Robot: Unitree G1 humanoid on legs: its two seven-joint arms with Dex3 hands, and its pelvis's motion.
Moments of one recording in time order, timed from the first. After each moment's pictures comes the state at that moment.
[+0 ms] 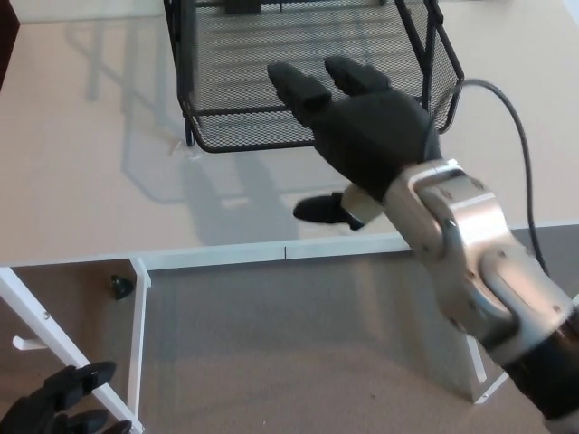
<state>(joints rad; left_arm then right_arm) 0.29 0.40 0.05 0.20 -0.04 0.06 -0.26 -0.59 -0.28 0.56 0.05 -0.92 0.24 0.22</state>
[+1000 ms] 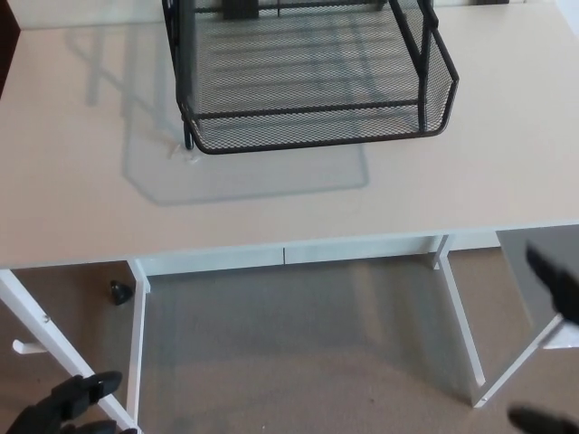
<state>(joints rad) 0.29 0.38 0.04 0.24 -0.04 0.06 -0.26 0.62 -0.37 -0.14 -0.60 -0.46 0.00 0.35</state>
